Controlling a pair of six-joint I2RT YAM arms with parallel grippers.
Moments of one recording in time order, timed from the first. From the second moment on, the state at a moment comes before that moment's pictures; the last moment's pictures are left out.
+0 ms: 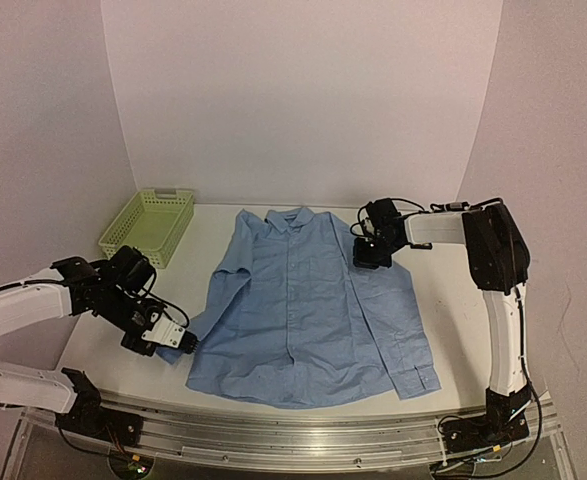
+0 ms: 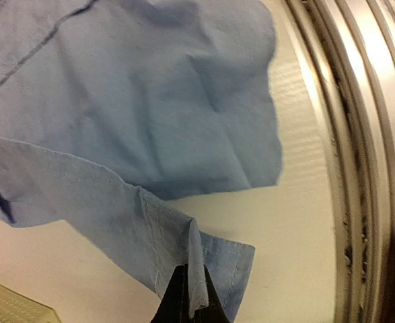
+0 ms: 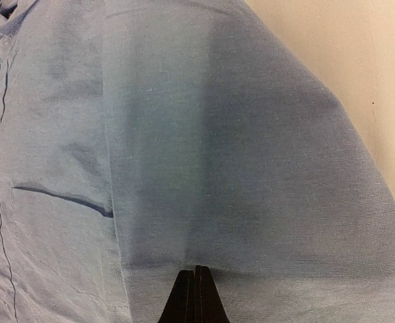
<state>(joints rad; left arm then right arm) -0.63 1.06 0.71 -0.80 0.25 1.26 0.40 2.25 1.62 -0.38 -0.10 0.41</state>
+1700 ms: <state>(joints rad) 0.03 1.56 1.50 -0.51 0.84 -0.40 0.40 2.25 1.61 -0.37 -0.13 0.39</state>
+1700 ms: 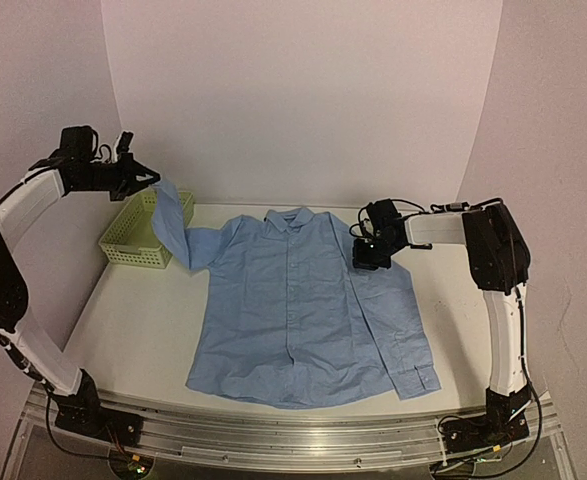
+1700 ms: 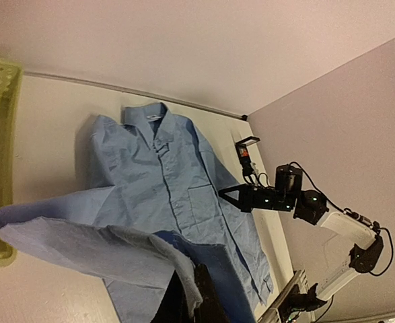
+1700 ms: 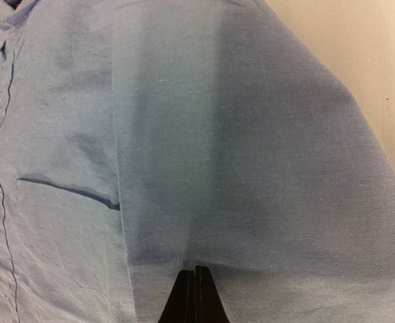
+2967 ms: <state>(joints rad) 0.09 1.29 0.92 -0.95 0.70 -0.10 0.40 2.20 1.56 -0.38 -0.15 0.38</state>
